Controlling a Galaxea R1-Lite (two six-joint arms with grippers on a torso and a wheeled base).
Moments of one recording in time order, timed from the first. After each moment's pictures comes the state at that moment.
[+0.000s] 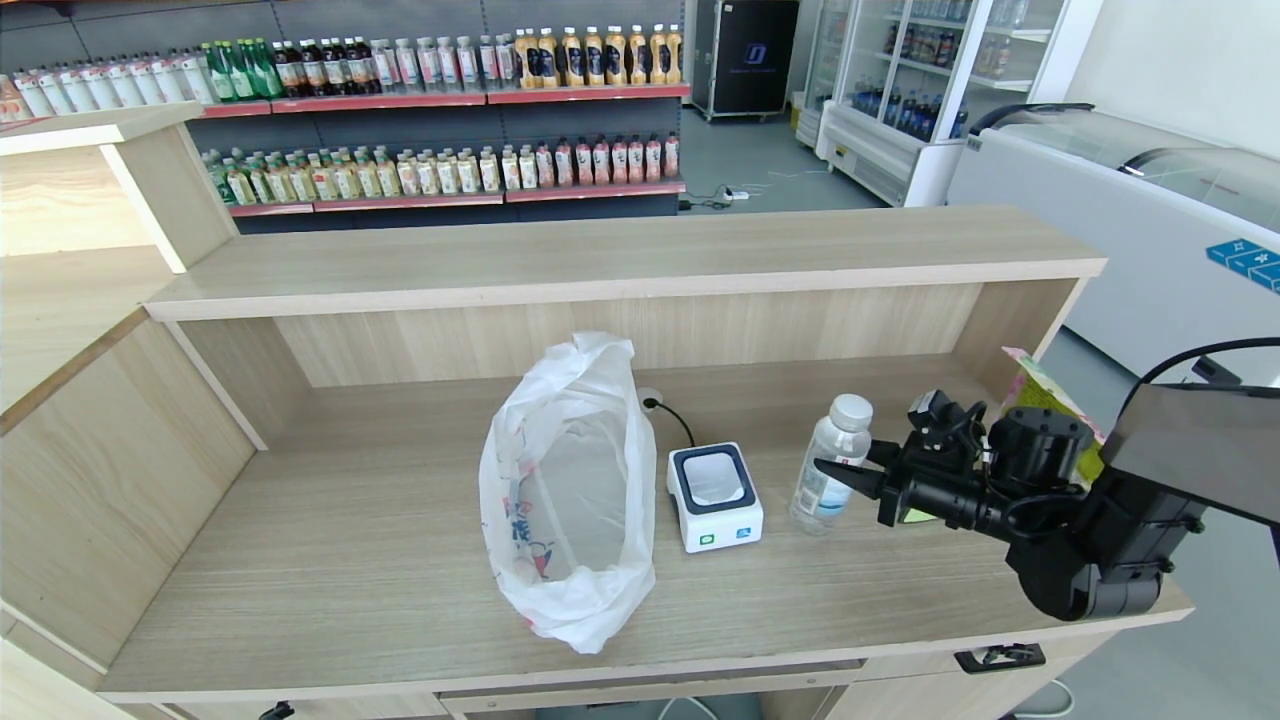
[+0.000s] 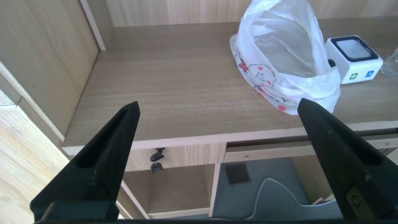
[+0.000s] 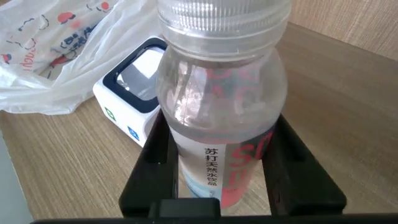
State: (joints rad) left arm -0.01 0.00 0.00 0.00 -0.05 0.00; right arm 0.06 2.33 -0.76 -1.45 0.83 -0.22
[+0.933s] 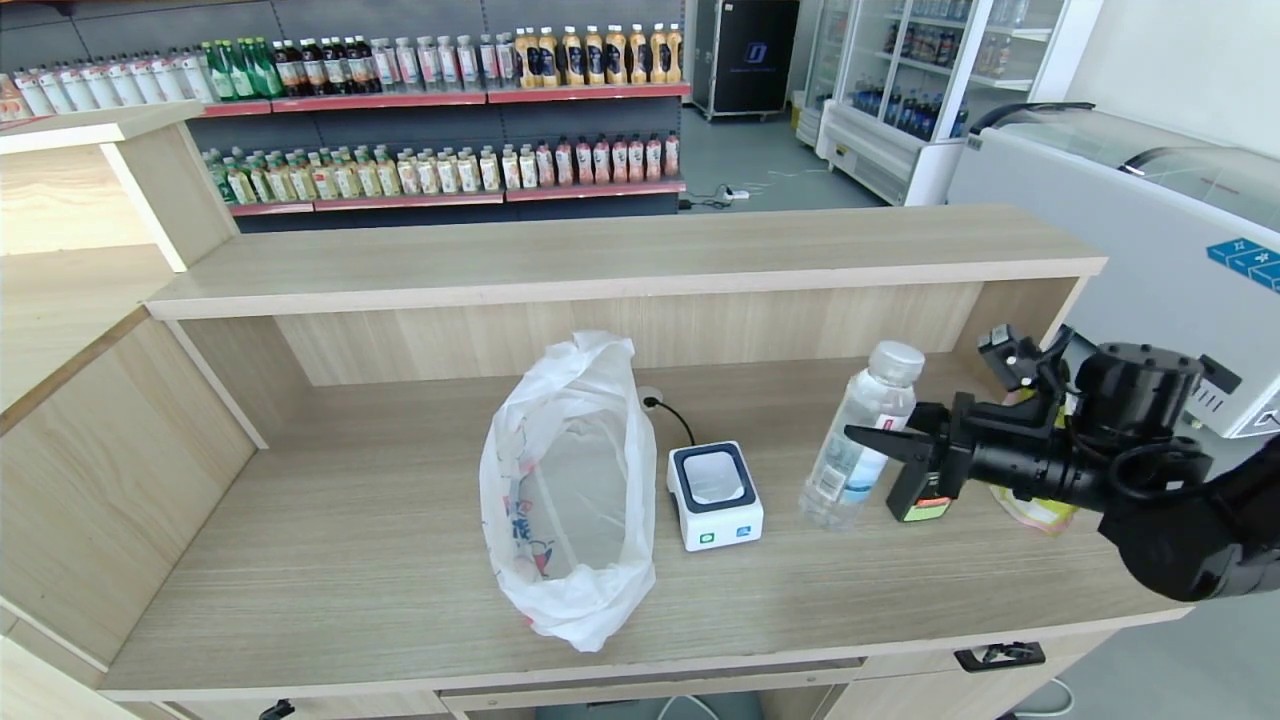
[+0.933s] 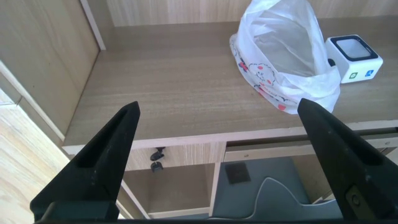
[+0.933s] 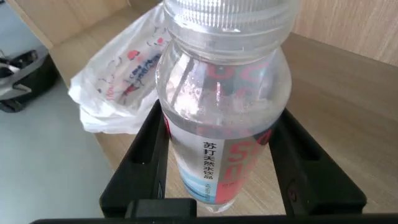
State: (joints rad) left arm -0.01 0.00 0.00 0.00 -0.05 0.00; right arm 0.06 1.94 -0.67 -1.18 0.95 -0.04
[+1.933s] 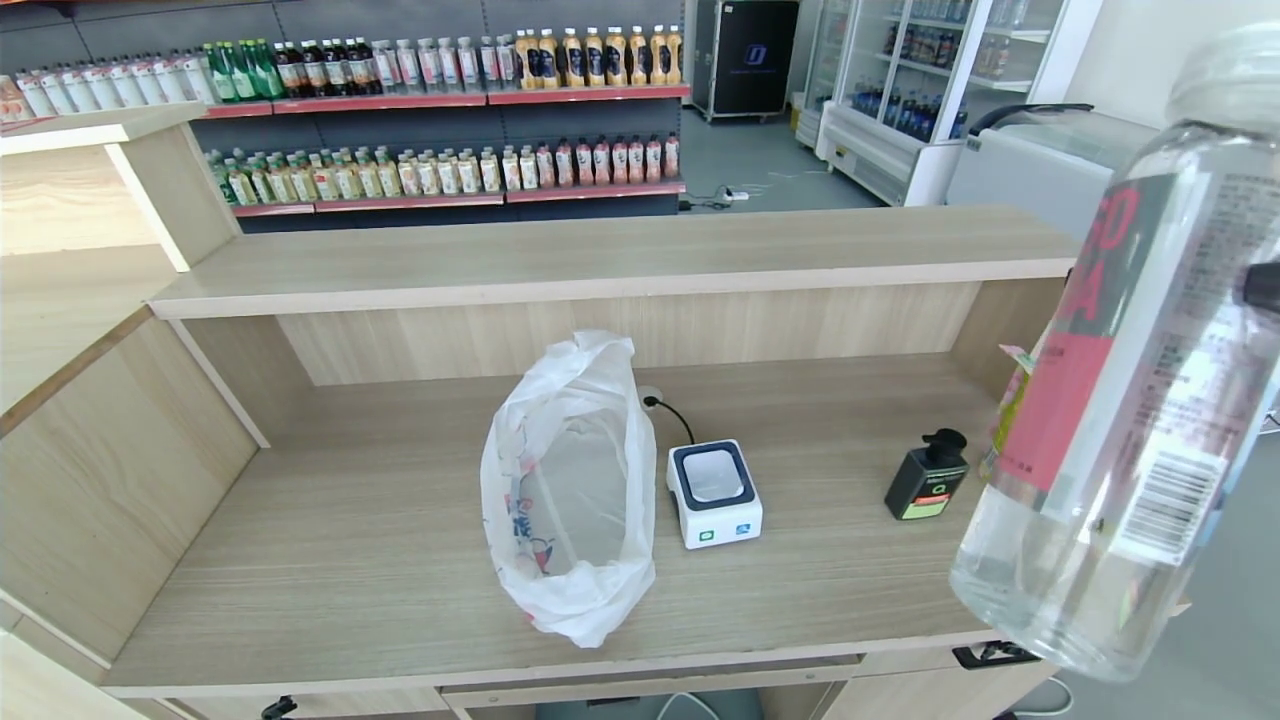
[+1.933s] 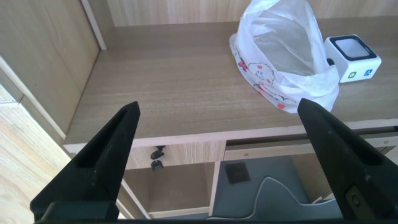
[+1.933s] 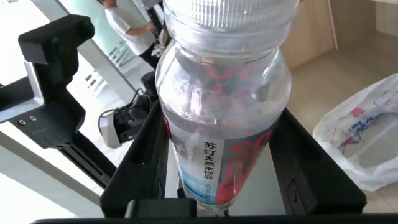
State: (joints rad) left arm -0.01 0.00 0.00 0.00 -0.05 0.00; right arm 0.16 1.34 -0.79 -1.09 1.41 0.81
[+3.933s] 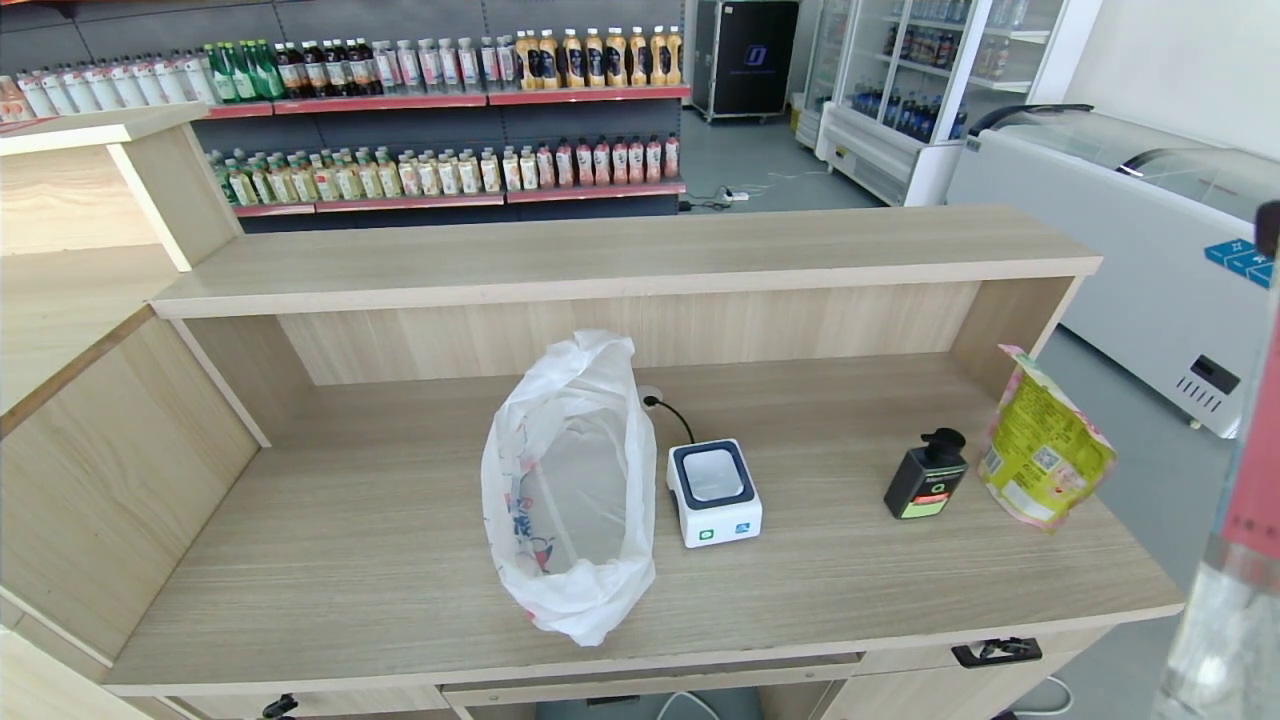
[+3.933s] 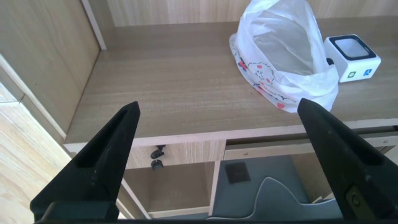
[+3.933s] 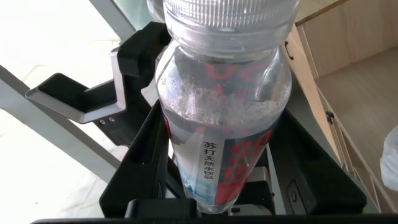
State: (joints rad) left arm -0.01 0.00 0.00 0.00 -0.05 0.00; right arm 0.27 1.26 -0.87 -1.09 1.45 1.05
